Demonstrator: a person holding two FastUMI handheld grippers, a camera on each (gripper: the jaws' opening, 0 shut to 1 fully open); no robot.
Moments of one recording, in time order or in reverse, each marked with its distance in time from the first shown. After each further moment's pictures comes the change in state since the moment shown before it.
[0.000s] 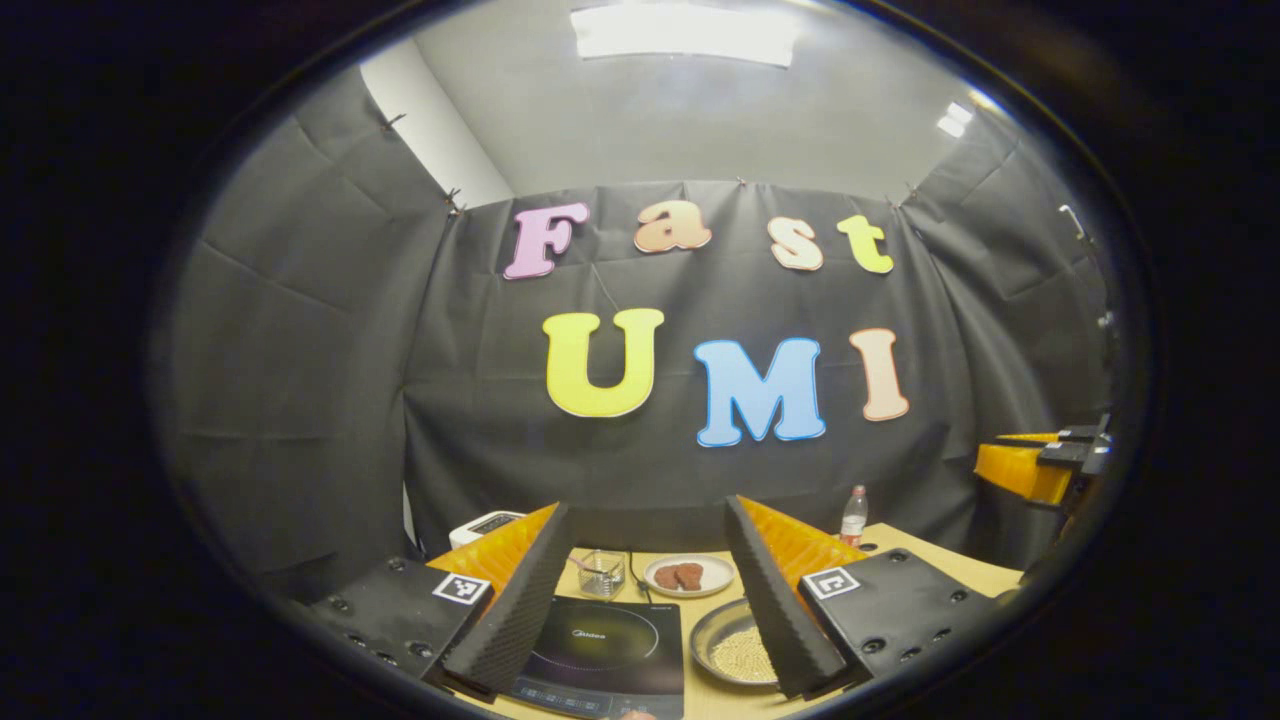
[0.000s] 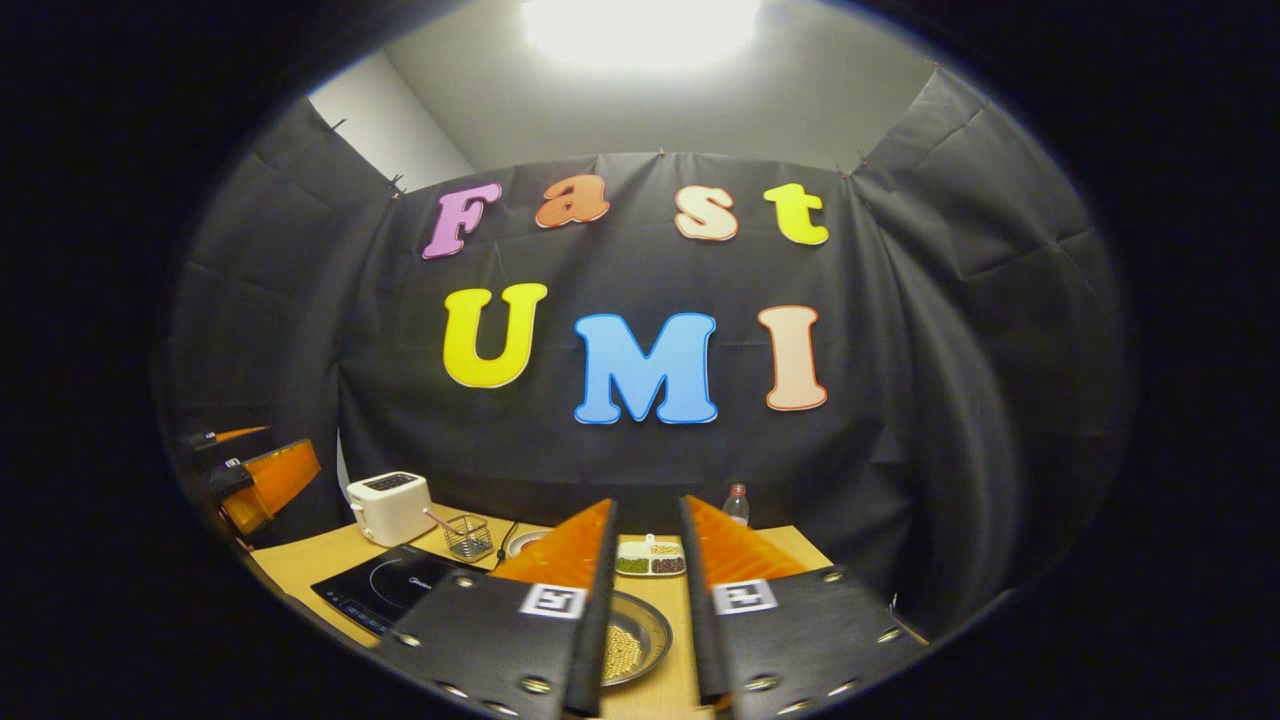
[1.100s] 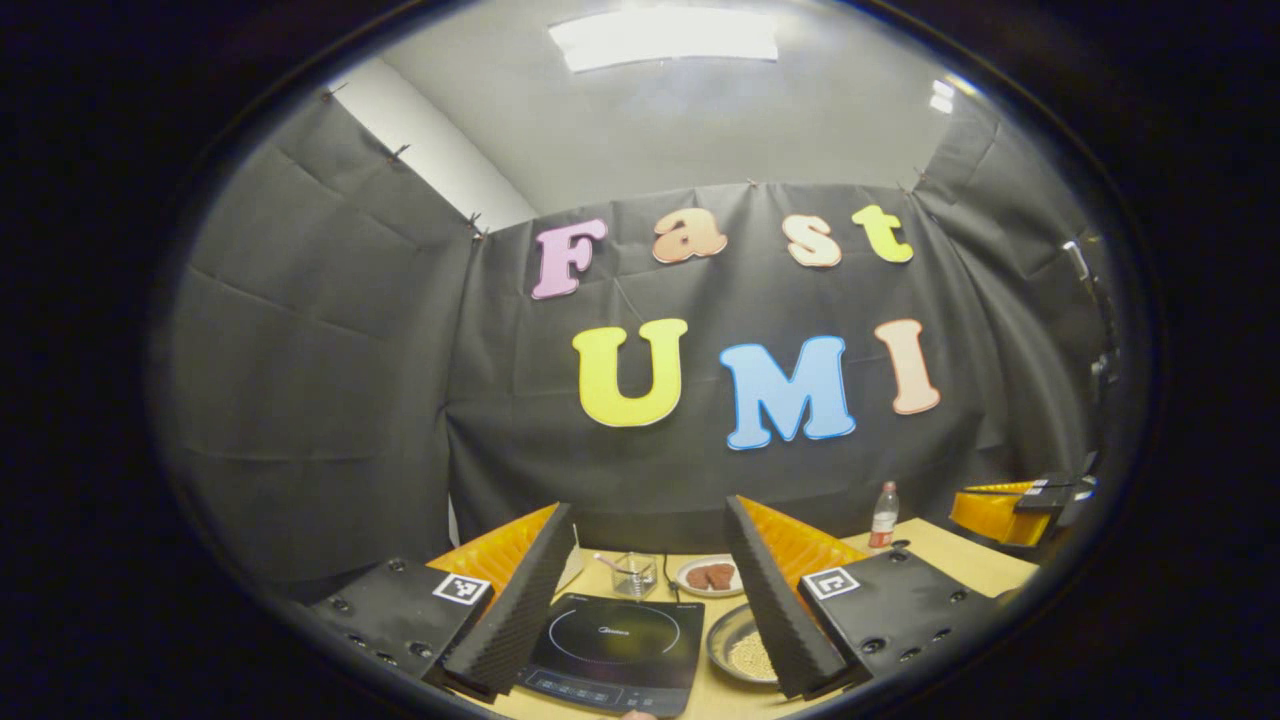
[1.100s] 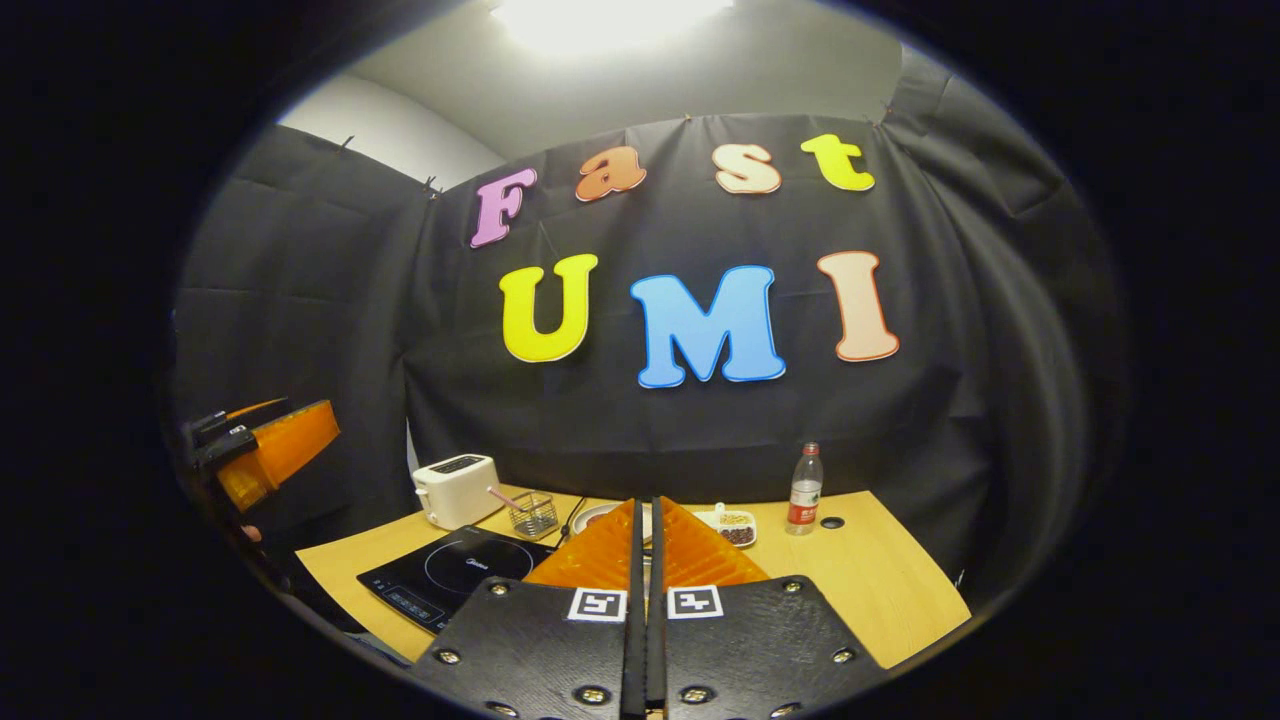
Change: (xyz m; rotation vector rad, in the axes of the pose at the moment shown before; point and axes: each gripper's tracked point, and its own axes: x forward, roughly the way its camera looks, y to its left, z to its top) left arm -0.028 -0.013 0.014 0.071 -0.016 0.135; right arm 0.014 0.044 -0.058 0.092 0.125 0.342
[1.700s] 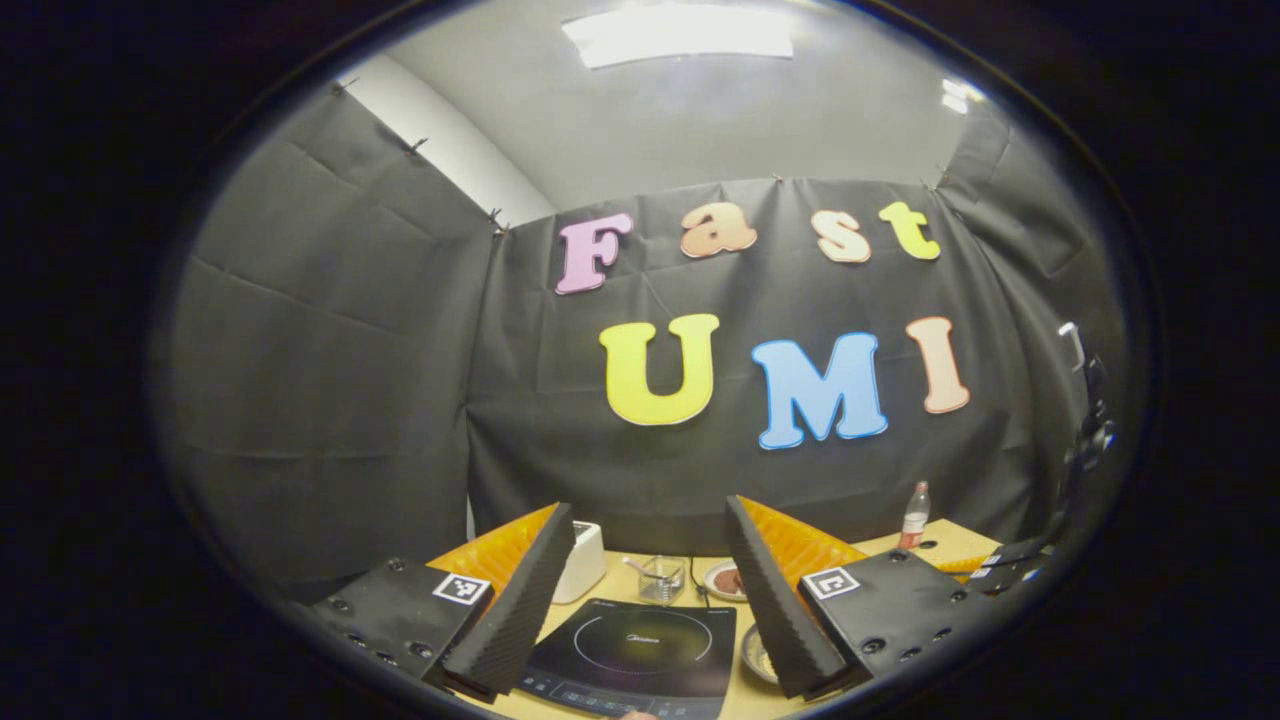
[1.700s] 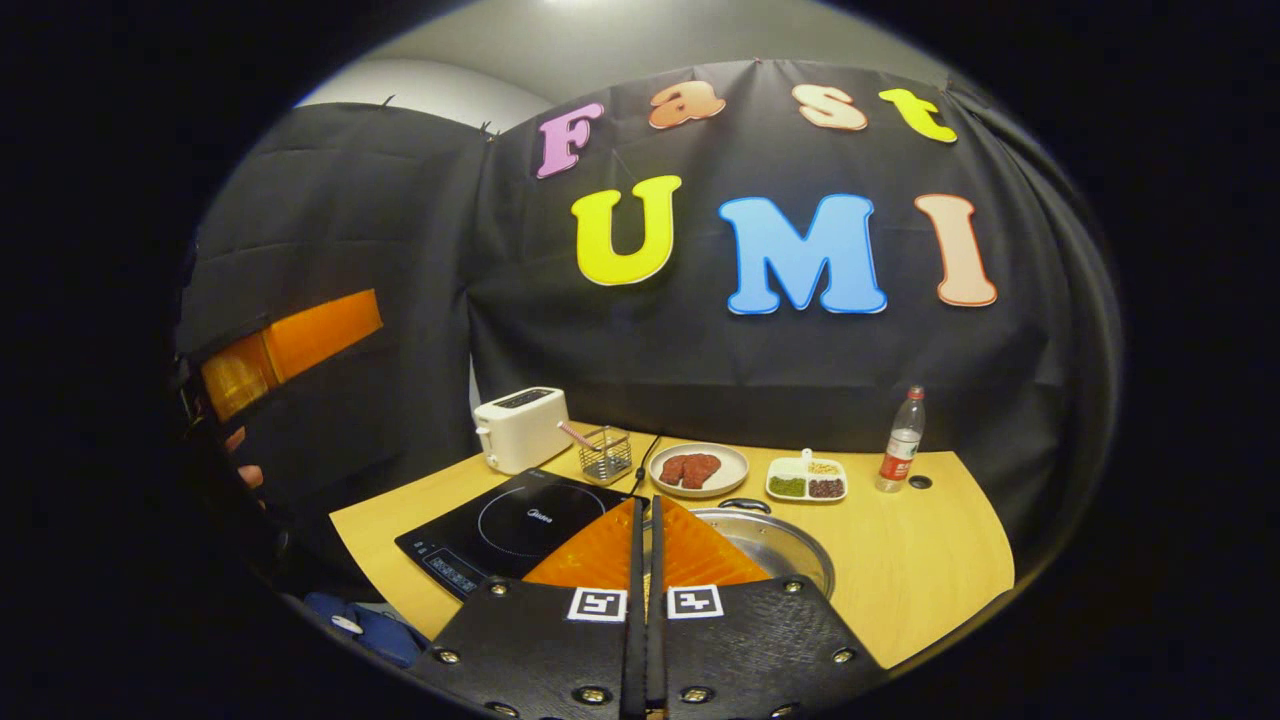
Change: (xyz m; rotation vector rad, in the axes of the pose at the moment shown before) left arm 0.031 0.048 -0.013 -0.012 0.007 0.064; right arm 0.043 0.087 -0.078 -0.043 0.210 0.208
